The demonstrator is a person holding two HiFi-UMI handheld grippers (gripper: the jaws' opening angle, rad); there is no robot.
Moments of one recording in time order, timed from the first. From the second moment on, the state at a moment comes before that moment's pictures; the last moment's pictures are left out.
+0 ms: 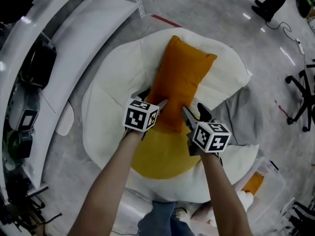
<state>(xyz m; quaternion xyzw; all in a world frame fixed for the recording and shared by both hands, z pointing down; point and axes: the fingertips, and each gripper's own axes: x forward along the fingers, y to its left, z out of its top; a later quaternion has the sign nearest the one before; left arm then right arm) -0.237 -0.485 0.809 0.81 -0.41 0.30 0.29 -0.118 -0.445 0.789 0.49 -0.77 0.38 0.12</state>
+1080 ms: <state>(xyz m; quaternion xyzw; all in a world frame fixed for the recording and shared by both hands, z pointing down) -0.174 -0.428 0.734 0.85 -0.36 0.24 0.30 -0.097 -0.400 0.733 0.51 -0.78 0.35 0.14</state>
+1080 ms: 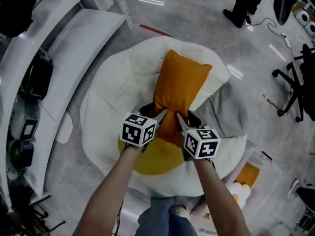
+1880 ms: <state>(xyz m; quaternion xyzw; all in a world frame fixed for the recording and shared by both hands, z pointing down) 0.036 -0.212 0.529 0.91 -0.23 0.25 0.23 0.102 -0.160 0.528 0.65 -0.68 0.32 0.06</state>
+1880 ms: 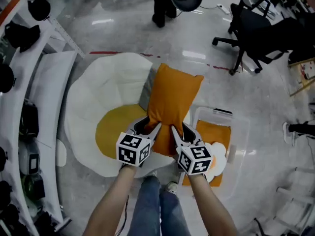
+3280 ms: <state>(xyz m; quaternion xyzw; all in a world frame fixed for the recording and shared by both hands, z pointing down) 0.284 0.157 0.815 0.89 0.07 0.43 0.15 0.308 0.238 0.816 0.81 -0.39 0.44 -0.03</state>
